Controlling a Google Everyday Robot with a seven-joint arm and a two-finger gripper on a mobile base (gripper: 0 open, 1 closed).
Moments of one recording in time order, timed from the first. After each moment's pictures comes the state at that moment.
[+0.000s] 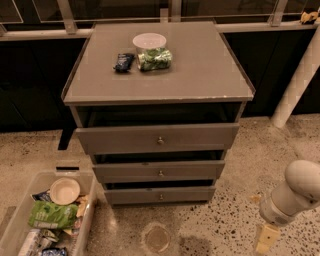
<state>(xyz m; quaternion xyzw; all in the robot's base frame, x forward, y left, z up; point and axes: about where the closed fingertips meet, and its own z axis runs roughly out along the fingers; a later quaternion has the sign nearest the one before) 0.386 -0.313 0.521 -0.58 0.80 0.14 0.08</state>
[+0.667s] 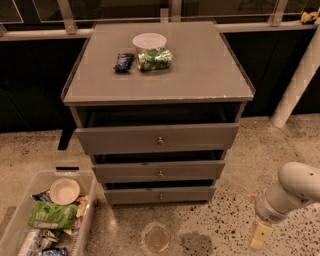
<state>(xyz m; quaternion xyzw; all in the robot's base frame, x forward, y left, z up) 0.402 -0.319 0.491 -0.57 0.80 0.14 0.08</state>
